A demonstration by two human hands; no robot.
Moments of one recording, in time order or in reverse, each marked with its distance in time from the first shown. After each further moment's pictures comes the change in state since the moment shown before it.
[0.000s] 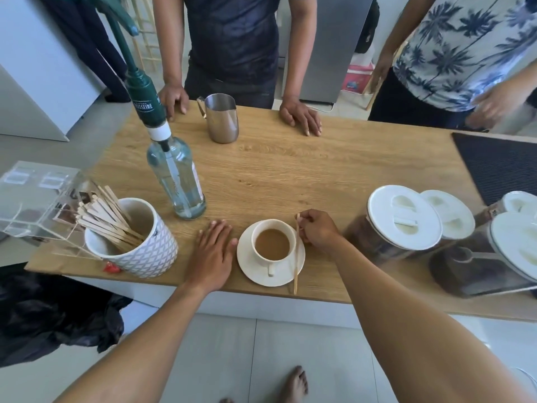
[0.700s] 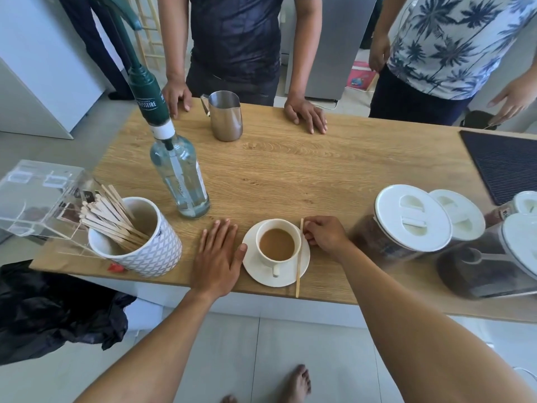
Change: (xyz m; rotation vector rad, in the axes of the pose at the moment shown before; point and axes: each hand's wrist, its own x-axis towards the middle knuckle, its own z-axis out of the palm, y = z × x) left_hand -0.006 -0.001 0.014 0.120 0.112 0.034; right_hand -0.011 0.006 -0.004 0.091 0.020 0.057
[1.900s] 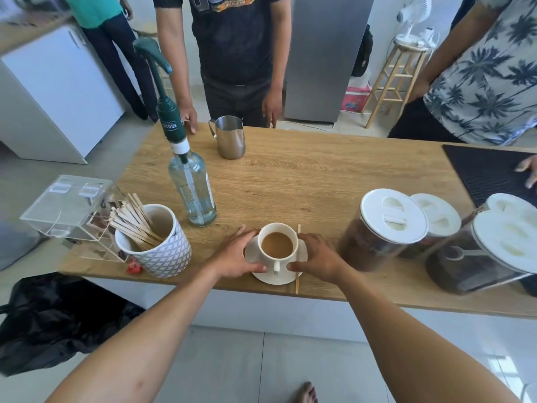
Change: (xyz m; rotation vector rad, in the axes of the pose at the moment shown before) left_hand 0.020 0.032 -0.054 -0.358 -0.462 -0.066; right_hand -0.070 0.012 -0.010 -0.615 -0.188 -0.269
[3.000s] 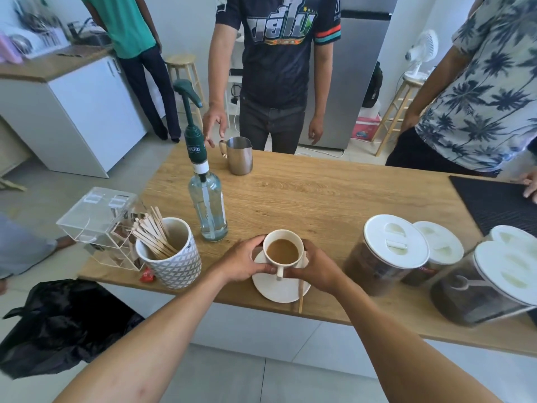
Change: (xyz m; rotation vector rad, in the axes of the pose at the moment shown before) left_hand -0.014 0.031 -0.025 -0.170 0.074 0.123; right_hand -0.014 -0.042 -0.018 0.281 0.021 -0.160
